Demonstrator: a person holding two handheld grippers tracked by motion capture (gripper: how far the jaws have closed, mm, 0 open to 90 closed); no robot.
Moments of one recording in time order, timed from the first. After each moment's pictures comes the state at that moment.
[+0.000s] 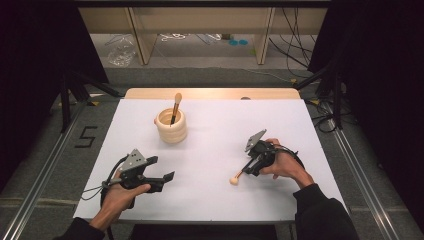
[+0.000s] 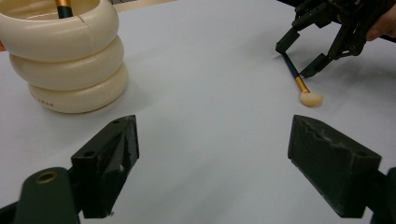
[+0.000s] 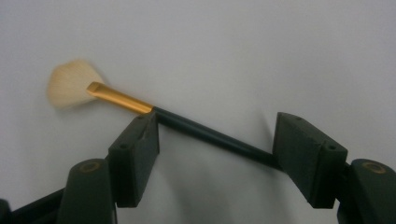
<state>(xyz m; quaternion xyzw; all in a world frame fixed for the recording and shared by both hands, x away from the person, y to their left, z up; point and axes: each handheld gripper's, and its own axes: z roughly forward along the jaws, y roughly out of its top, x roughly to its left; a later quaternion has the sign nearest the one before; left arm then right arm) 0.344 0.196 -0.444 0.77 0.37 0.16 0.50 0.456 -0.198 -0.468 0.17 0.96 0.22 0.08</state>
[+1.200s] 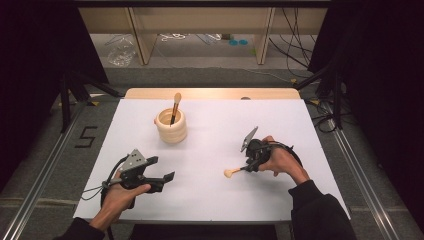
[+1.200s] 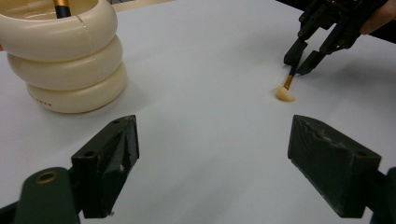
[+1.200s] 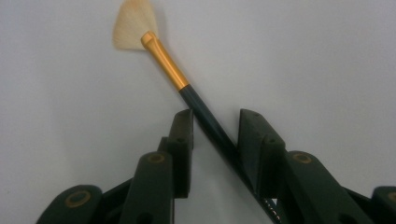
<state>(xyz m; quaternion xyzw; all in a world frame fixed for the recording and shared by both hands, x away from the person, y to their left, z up) 0.344 0.196 -0.444 0.77 0.37 0.15 0.50 0.459 -0.183 -0.458 0.17 0.97 0.16 0.03</state>
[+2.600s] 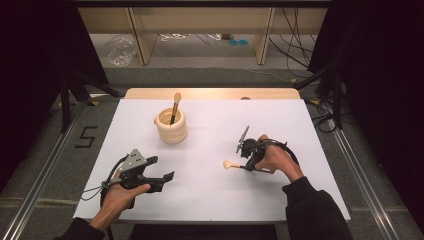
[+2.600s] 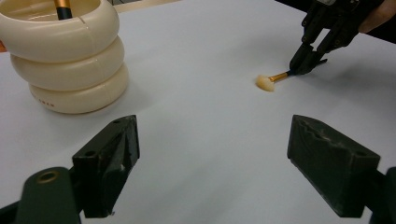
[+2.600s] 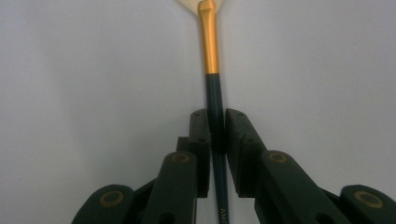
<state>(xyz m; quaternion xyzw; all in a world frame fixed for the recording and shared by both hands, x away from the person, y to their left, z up) 0.344 0.196 -0.444 0.77 0.37 0.16 0.50 0.463 -0.169 -0.453 0.15 0.98 0.08 0.03</state>
